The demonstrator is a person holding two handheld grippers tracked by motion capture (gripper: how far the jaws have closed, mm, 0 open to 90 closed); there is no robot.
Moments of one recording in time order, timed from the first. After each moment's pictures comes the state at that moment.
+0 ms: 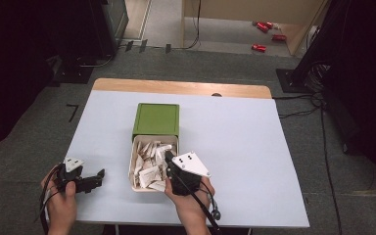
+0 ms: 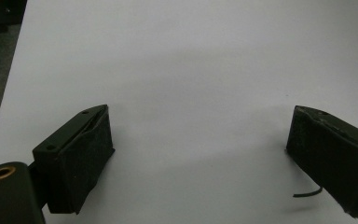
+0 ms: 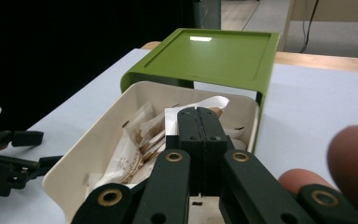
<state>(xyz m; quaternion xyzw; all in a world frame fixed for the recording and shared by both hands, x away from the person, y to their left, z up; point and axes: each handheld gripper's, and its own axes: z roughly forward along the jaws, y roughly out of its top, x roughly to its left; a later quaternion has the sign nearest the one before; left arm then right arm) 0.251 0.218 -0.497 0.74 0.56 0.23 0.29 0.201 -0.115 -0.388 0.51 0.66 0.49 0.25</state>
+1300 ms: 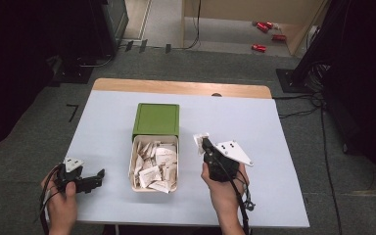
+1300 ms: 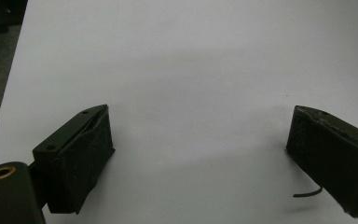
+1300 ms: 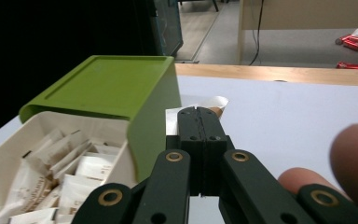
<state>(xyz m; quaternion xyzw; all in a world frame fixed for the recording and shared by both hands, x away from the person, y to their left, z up) 0.251 0.218 -0.498 0.74 0.56 0.23 0.29 0.222 -0.200 -0.379 0.55 0.62 0.48 0.29</state>
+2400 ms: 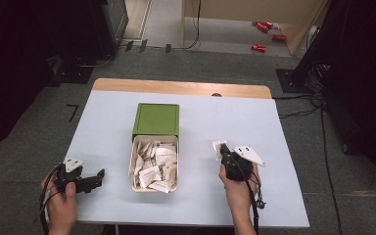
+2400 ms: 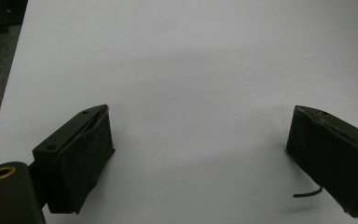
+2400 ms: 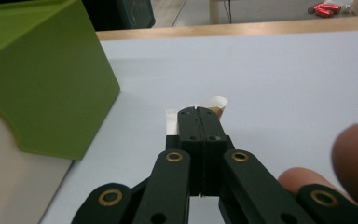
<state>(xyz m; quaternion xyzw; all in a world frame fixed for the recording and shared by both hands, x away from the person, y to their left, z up) 0.251 0.218 -0.498 0.73 0.56 0.23 0.29 0.242 -0.254 -0.444 0.60 0.61 0.44 0.28</state>
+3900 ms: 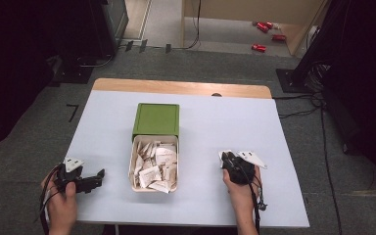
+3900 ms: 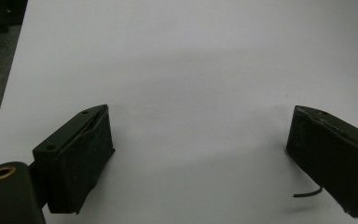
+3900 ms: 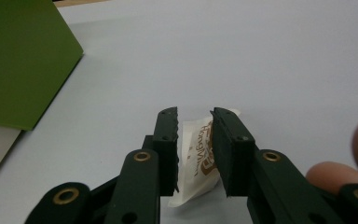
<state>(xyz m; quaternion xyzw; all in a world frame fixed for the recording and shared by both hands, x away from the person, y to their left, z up) 0.251 0.218 -0.498 0.74 0.56 0.23 0.29 0.246 -0.273 -0.483 0.63 0.60 0.41 0.25</state>
